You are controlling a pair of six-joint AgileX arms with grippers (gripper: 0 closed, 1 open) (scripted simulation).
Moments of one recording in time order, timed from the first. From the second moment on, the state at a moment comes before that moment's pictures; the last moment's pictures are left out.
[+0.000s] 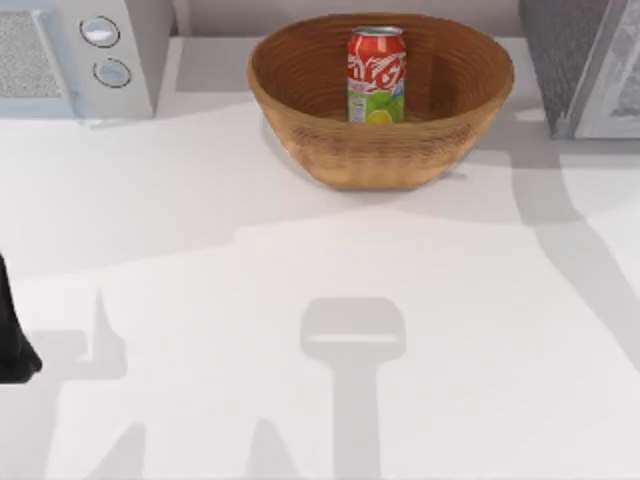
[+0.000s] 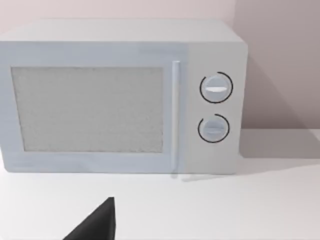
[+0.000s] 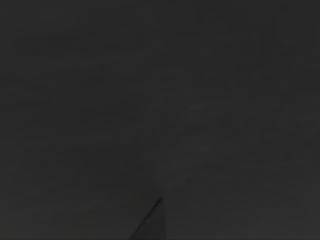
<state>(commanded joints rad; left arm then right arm) 0.00 0.00 0.00 0.00 0.00 0.00 0.42 1.27 1.73 -0.45 0.47 0.01</state>
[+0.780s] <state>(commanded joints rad) 0.00 0.00 0.00 0.00 0.00 0.00 0.34 1.39 1.81 -0.40 0.39 0.01</state>
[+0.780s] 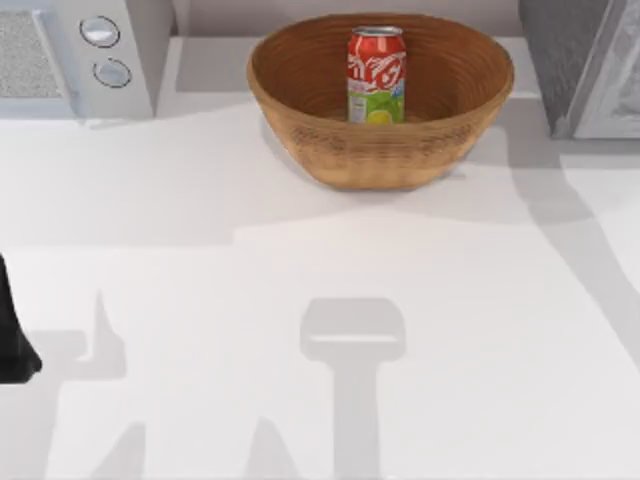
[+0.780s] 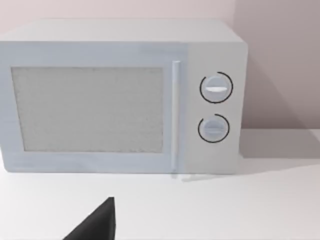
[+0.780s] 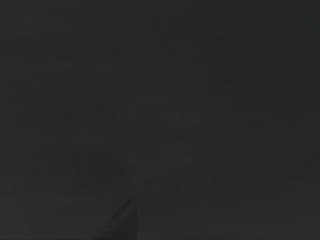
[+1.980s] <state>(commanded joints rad) 0.00 0.00 0.00 0.00 0.00 0.00 0.05 0.22 0.25 -0.07 0.06 0.00</state>
